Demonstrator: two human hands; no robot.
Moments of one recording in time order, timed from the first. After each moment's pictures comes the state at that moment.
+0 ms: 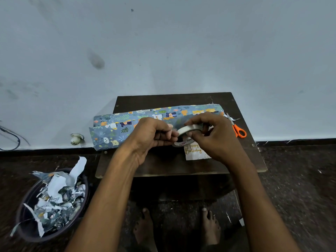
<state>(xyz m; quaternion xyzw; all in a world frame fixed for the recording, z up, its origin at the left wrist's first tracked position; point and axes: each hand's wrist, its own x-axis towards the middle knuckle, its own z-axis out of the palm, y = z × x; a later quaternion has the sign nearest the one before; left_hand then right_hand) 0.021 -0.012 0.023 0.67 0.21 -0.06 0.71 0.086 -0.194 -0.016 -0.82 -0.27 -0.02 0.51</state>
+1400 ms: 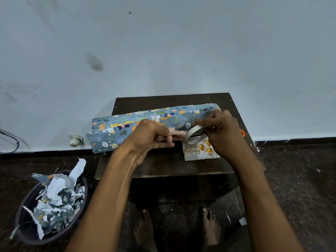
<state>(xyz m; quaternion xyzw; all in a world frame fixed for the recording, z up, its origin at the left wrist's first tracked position) 0.020 -0.009 0.022 0.67 0.14 -0.10 0.72 0.110 -0.214 -0.031 -0.88 -0.27 -0.08 0.38</state>
